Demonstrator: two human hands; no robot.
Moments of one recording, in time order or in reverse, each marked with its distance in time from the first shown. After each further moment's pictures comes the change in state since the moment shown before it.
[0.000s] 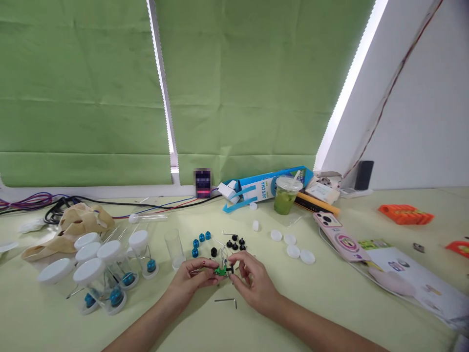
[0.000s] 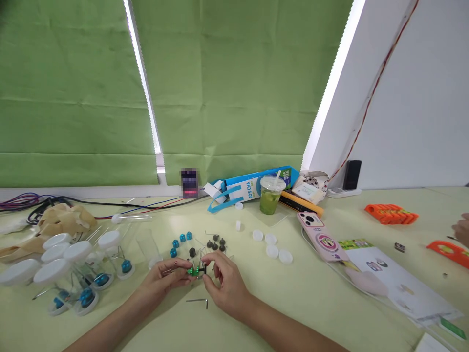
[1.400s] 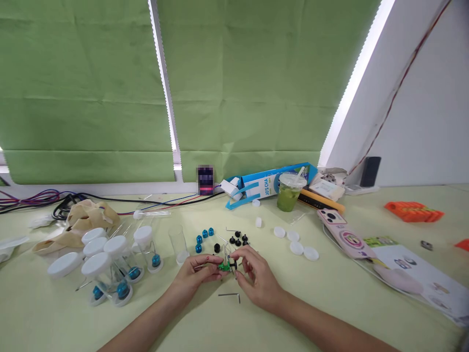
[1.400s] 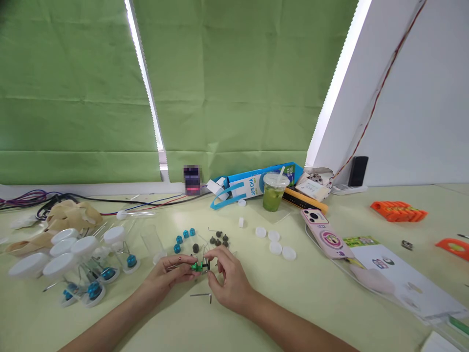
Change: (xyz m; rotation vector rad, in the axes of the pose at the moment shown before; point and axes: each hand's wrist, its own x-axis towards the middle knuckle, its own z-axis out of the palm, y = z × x) left_hand 0.000 0.000 0.000 0.000 -0.003 0.012; right_hand 0.000 -0.003 -0.001 -0.027 -0.015 -0.007
